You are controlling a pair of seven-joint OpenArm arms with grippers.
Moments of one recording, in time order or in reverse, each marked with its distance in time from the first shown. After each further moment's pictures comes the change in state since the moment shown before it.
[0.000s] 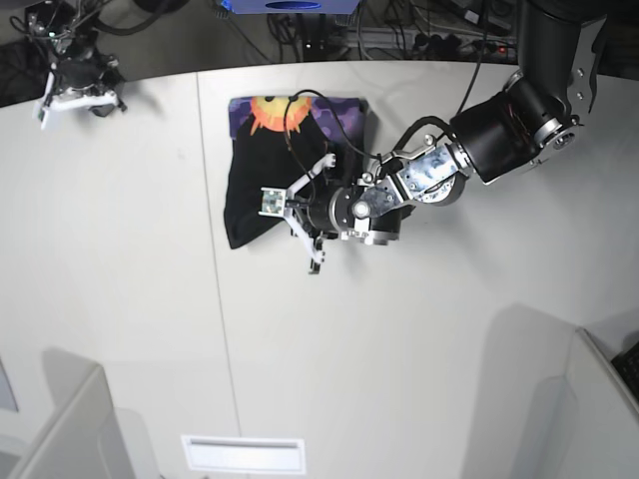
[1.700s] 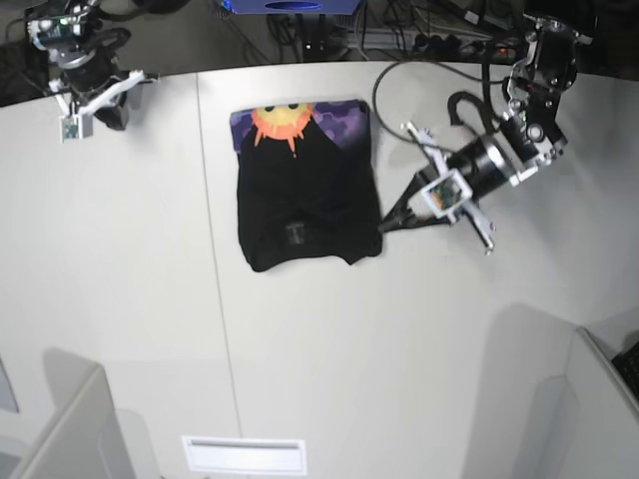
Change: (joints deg) left arm 45.8 -10.5 -61.4 33.7 -1.8 -0.8 -27.4; right arm -4.9 -1.6 -2.2 10.6 -17.6 28.1 8.1
